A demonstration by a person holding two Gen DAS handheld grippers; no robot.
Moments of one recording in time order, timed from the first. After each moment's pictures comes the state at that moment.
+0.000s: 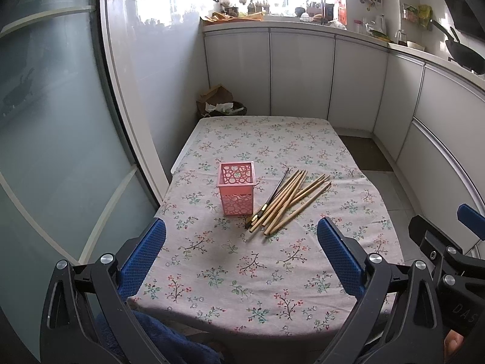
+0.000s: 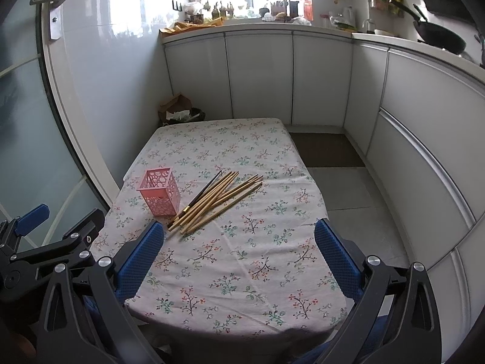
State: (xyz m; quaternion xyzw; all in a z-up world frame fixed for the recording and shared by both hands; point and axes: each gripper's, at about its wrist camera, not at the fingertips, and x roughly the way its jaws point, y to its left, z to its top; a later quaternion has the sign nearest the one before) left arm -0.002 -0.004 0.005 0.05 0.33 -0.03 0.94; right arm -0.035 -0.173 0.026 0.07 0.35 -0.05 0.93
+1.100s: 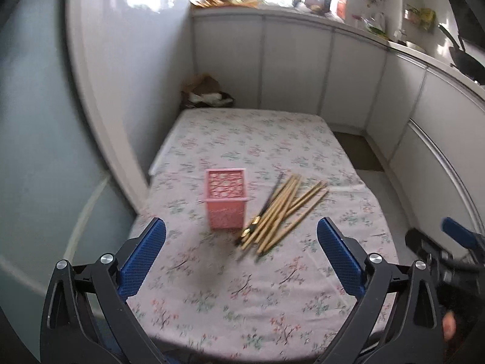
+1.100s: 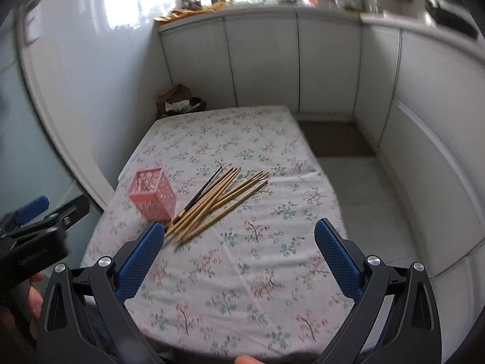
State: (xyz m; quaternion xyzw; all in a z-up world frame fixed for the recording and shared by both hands) left arm 0.088 0.009 -0.003 0.02 0.37 -0.08 0.92; right arm 0.047 -0.219 -0.006 0.14 0.39 -0.03 0.91
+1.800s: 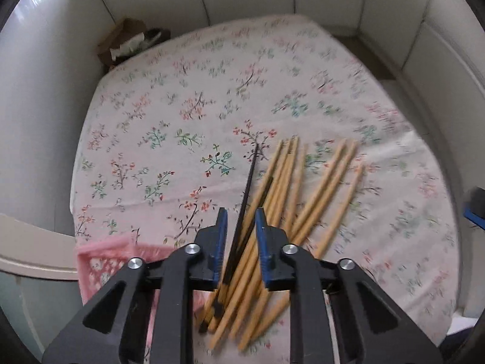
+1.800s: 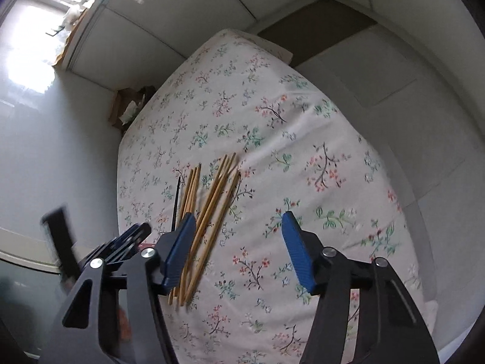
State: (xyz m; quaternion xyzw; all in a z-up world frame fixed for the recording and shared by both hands) left arm 0.301 -0.109 -0.156 0.18 0.54 -0.12 0.82; right arm 0.184 -0.333 -0.135 0.39 0.49 -0.02 0.77
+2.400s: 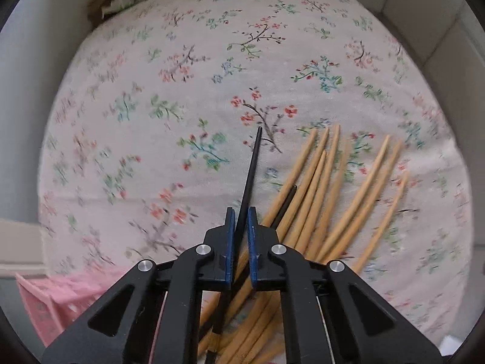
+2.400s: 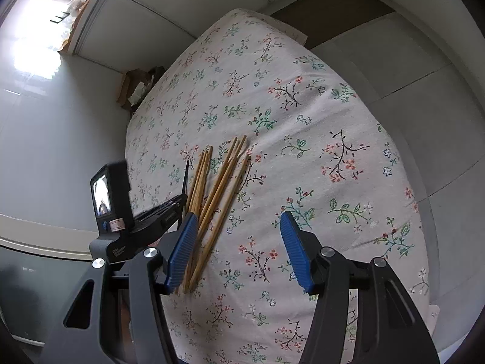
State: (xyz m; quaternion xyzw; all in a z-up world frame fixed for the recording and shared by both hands) left arm 0.353 -0.101 -0.213 0.12 0.61 -0.10 0.78; right arm 0.195 -0.334 -0.149 0.40 0.52 0.01 0.76
